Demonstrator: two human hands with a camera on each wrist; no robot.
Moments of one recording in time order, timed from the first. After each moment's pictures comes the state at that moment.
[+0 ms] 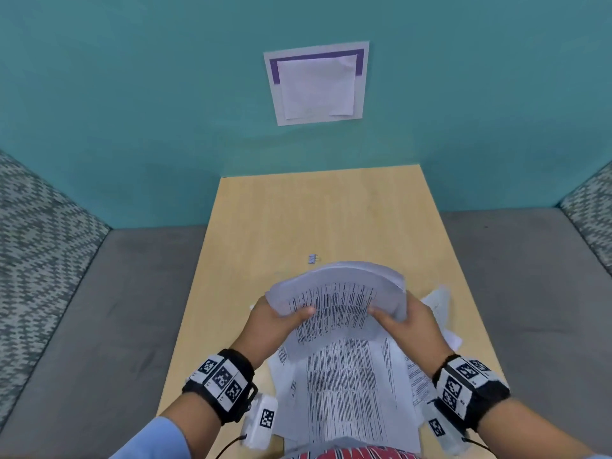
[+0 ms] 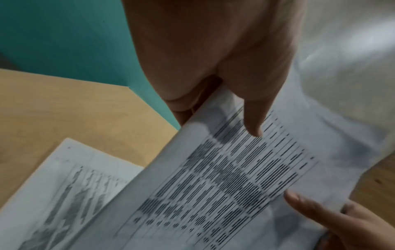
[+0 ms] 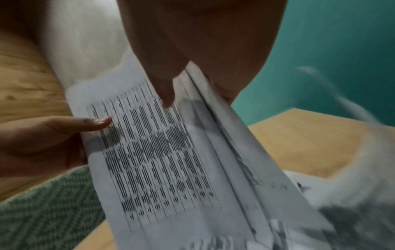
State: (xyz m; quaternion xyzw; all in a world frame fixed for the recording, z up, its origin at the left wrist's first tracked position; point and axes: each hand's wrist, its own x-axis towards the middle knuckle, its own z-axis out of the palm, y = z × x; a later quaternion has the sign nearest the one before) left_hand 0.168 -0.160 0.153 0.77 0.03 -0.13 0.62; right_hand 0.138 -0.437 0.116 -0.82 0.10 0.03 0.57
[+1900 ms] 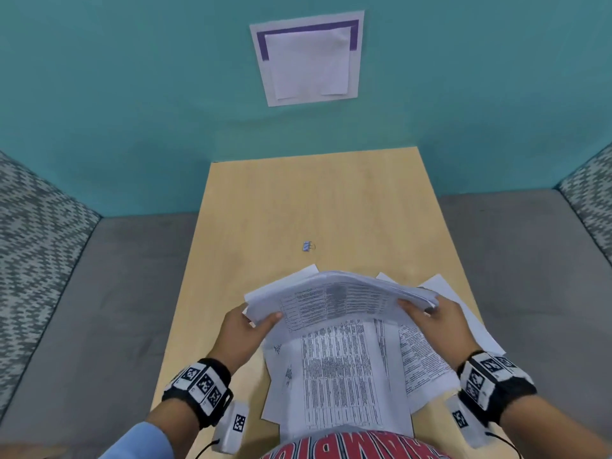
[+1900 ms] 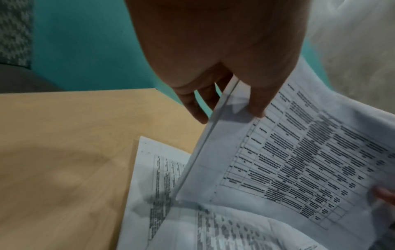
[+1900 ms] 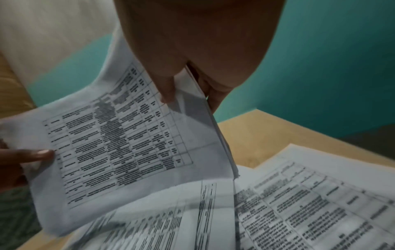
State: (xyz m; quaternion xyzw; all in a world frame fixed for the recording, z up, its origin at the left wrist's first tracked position) left_hand 0.157 -0.110 0.072 0.79 0.10 -0.13 0.58; right_hand 0.130 -0.494 0.086 -0.82 0.14 0.02 0.56
